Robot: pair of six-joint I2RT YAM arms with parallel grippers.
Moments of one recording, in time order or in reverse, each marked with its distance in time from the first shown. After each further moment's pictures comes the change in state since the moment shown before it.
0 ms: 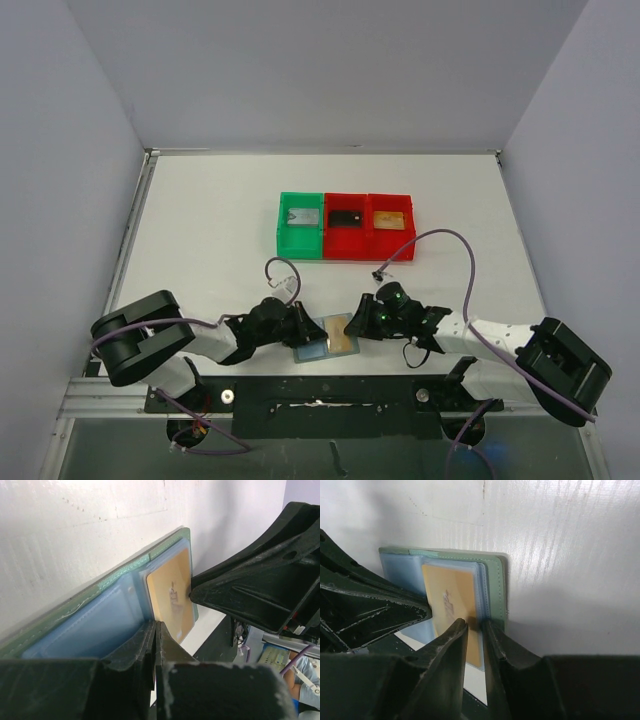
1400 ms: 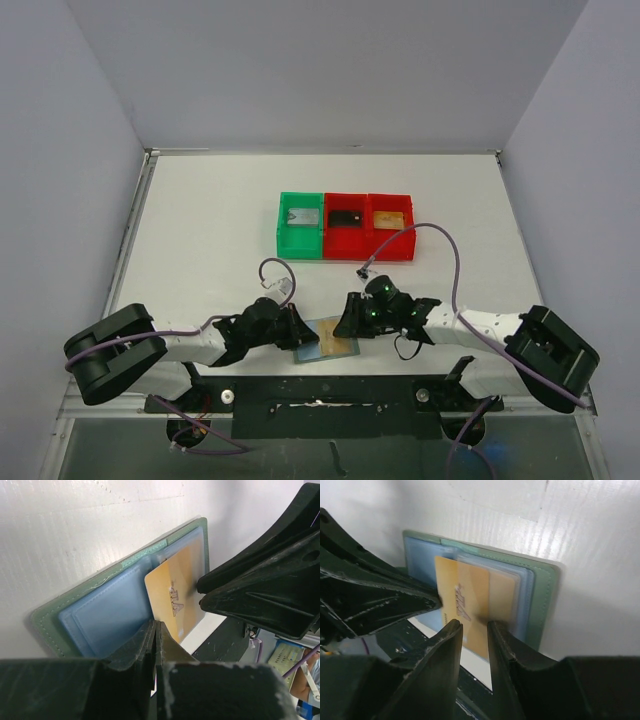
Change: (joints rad) left arm 0.016 -0.173 -0.023 -0.210 0.003 0.050; right arm 0.031 0.071 0.127 -0.092 -0.064 -0.076
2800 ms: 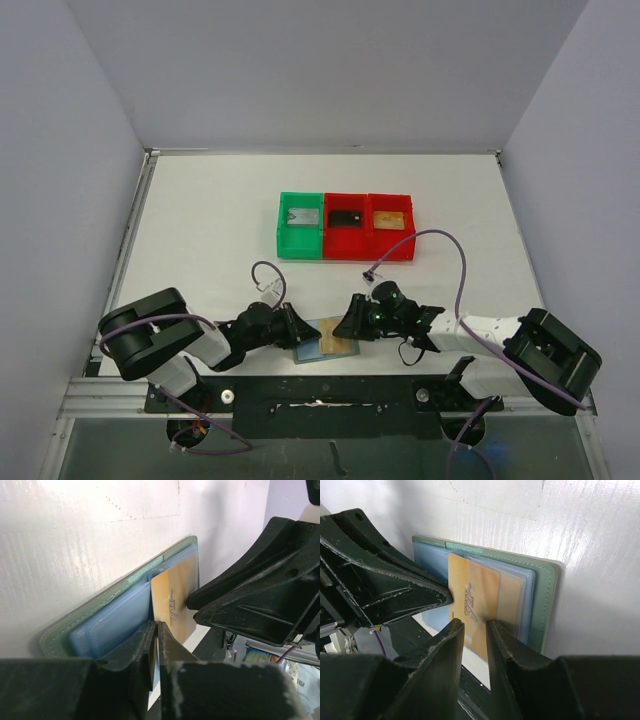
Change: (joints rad) left arm 0.023 0.203 -0.086 0.412 0.020 -0.116; right arm -0.006 0.013 -0.116 0.215 -0.036 0.105
